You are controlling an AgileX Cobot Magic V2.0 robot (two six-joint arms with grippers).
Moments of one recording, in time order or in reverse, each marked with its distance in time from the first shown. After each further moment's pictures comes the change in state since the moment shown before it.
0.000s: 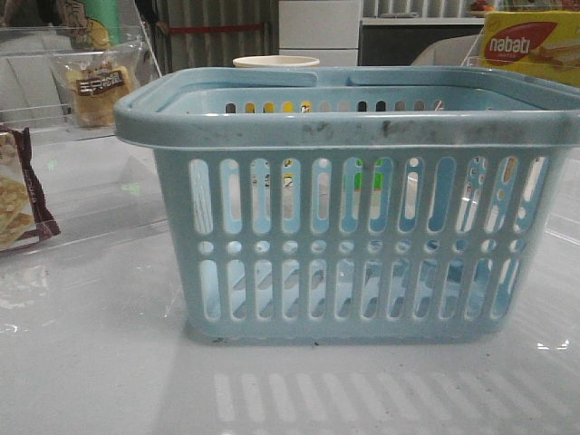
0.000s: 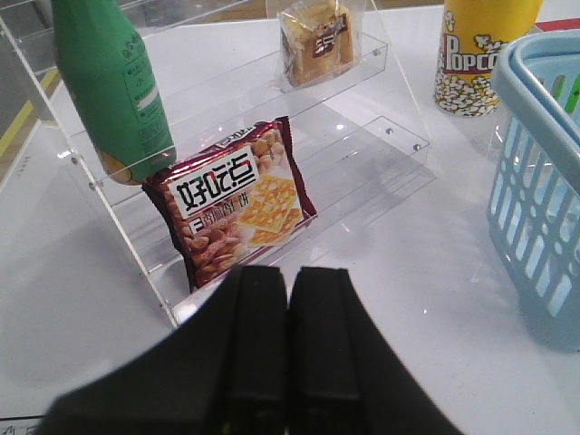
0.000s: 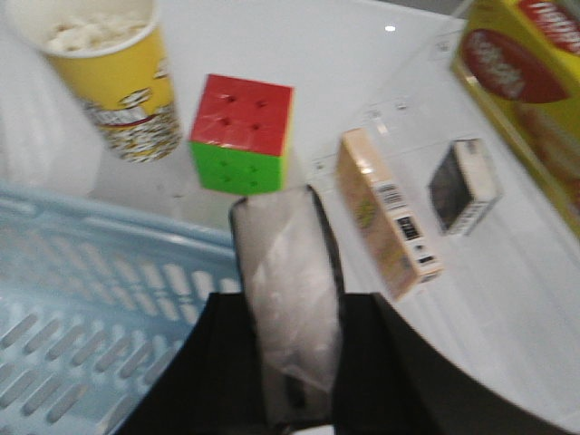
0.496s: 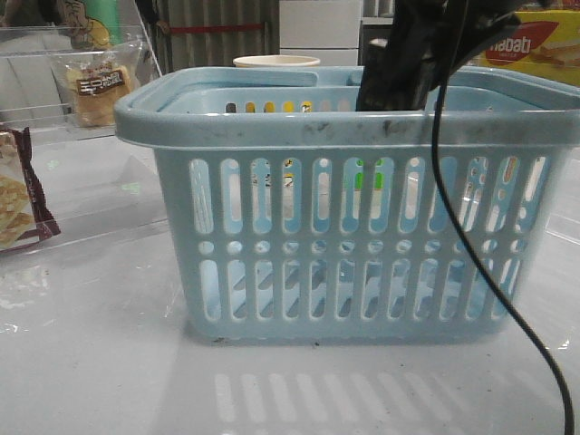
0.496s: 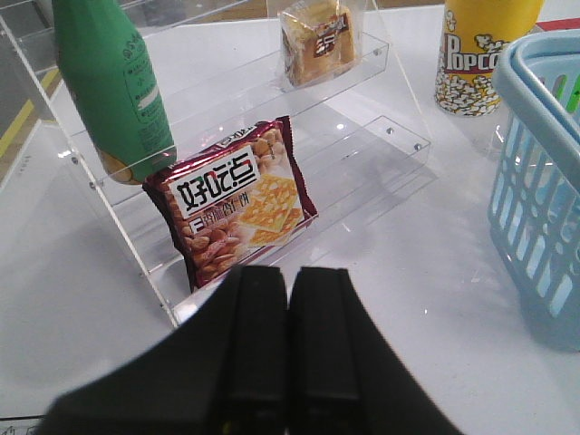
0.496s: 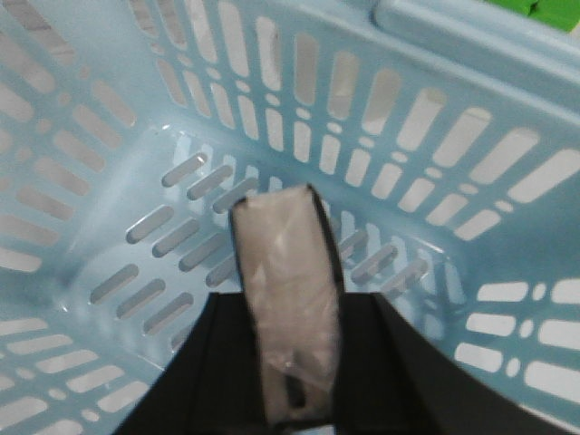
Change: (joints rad) left arm 0.000 0.000 0.000 0.000 0.000 0.000; right arm 0.223 0.114 0.198 0.094 -0.081 0.000
